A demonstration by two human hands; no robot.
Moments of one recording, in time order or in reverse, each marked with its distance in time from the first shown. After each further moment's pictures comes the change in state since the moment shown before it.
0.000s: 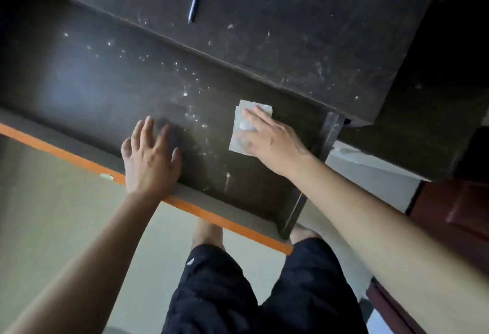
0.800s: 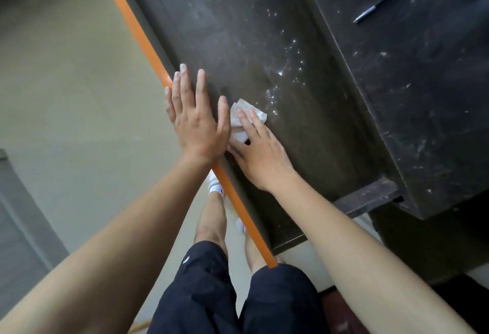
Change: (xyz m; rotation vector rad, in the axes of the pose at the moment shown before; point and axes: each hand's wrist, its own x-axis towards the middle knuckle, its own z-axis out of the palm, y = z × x) left_hand -0.026 0.022 0.016 -0.313 0.482 -0.673; right_hand 0.037 -0.090 0.044 -0.180 -0.234 -0.451
